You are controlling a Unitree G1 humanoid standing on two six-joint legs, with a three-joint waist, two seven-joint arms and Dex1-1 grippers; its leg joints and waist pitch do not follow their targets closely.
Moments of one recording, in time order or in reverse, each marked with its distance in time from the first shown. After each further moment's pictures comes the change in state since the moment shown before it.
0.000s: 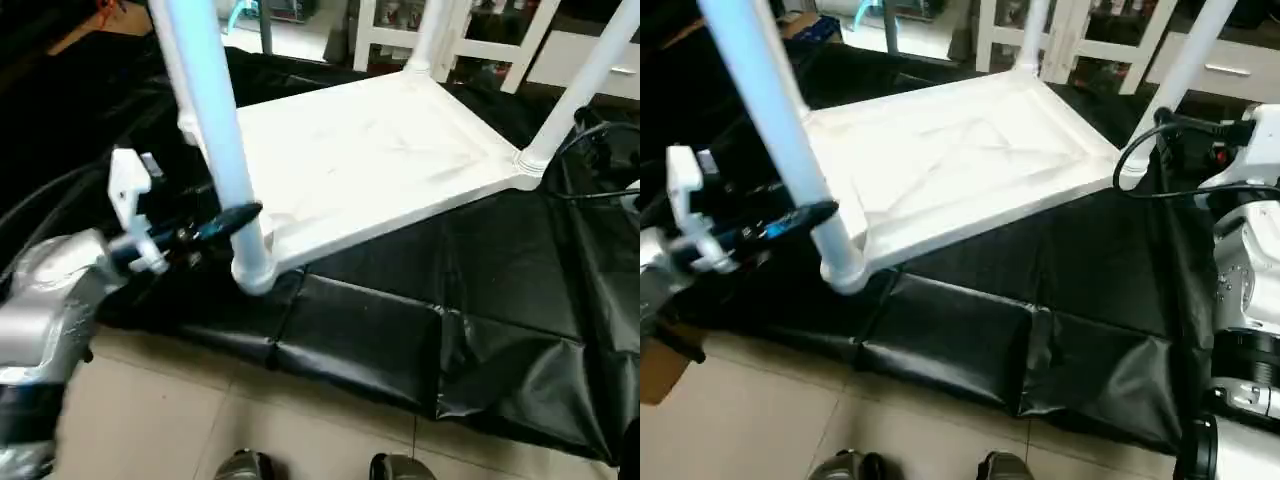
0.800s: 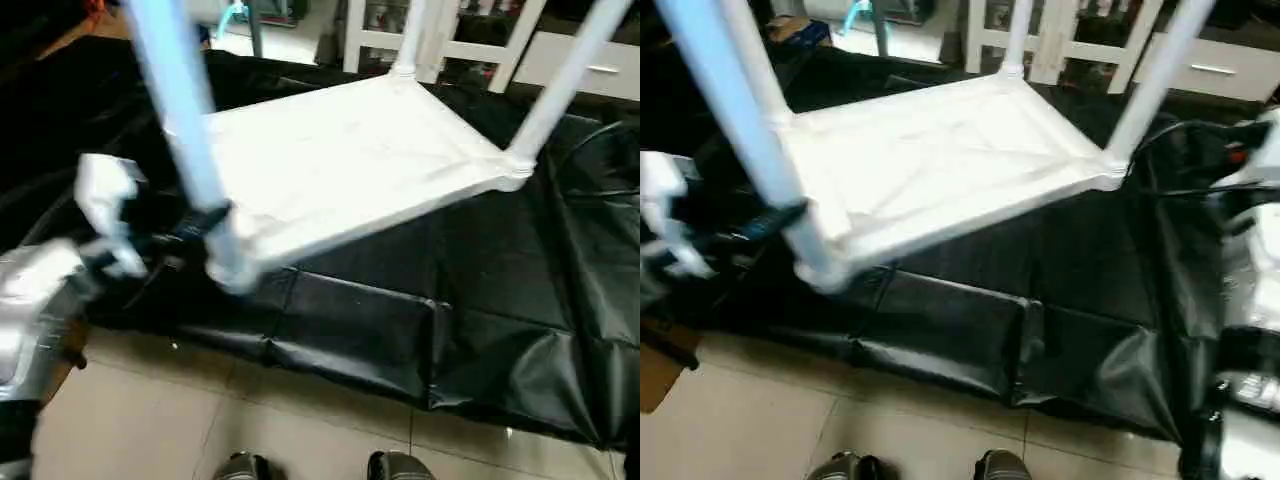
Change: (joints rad) left arm 0.033 0.020 0.089 0.097 0.096 -0.143 0.109; right arm -0.081 -0.059 -0.035 0.172 -0.026 -0.105 -0.035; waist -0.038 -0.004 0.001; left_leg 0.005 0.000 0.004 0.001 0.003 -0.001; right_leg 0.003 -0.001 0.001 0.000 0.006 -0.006
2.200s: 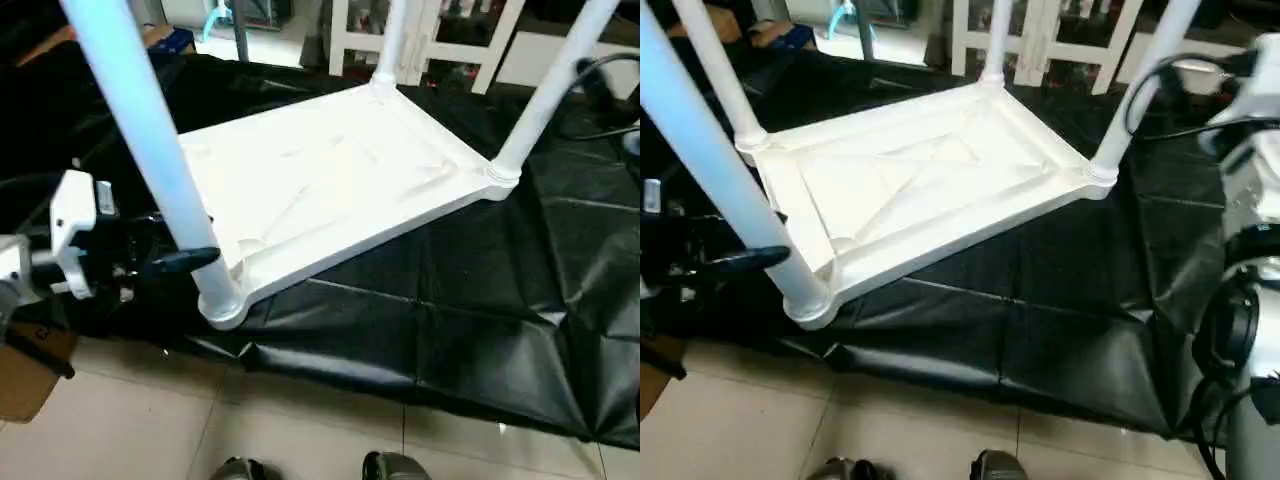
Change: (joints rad) left arm 0.044 0.213 -0.066 -0.023 -0.061 -0.024 -0.348; right arm -0.458 -0.061 0.115 0.647 -0.093 -0.096 0.204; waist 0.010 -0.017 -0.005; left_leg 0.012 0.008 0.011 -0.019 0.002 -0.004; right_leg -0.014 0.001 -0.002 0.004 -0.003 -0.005
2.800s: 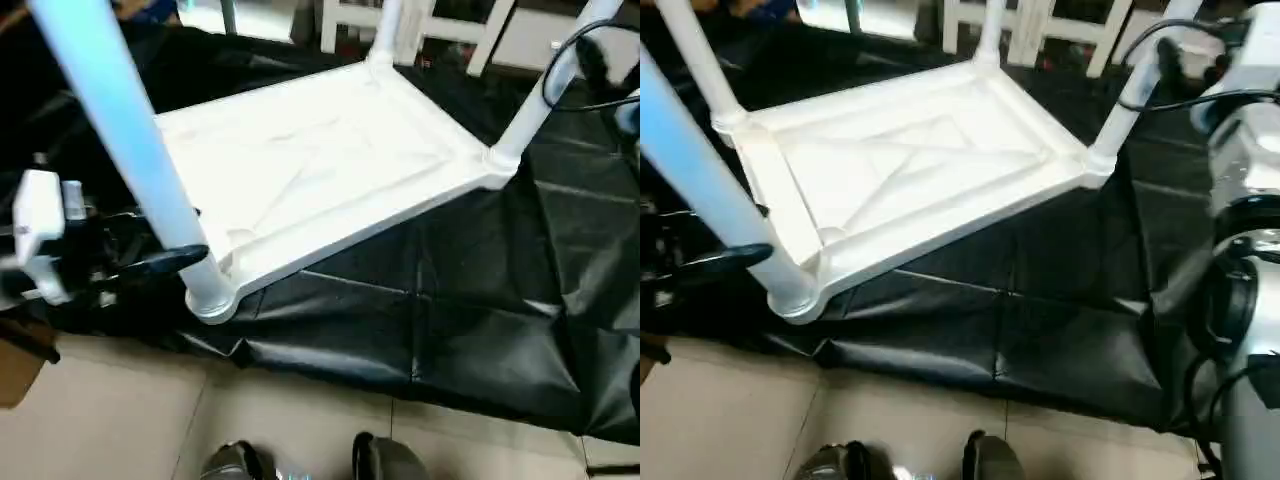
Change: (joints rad) left arm 0.111 0.054 0.112 -0.163 -0.069 -0.020 0.031; right arm -0.101 0.033 -0.005 0.067 -0.045 0.008 -0.155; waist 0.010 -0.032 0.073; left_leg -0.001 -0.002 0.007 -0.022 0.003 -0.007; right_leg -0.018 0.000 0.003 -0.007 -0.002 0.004
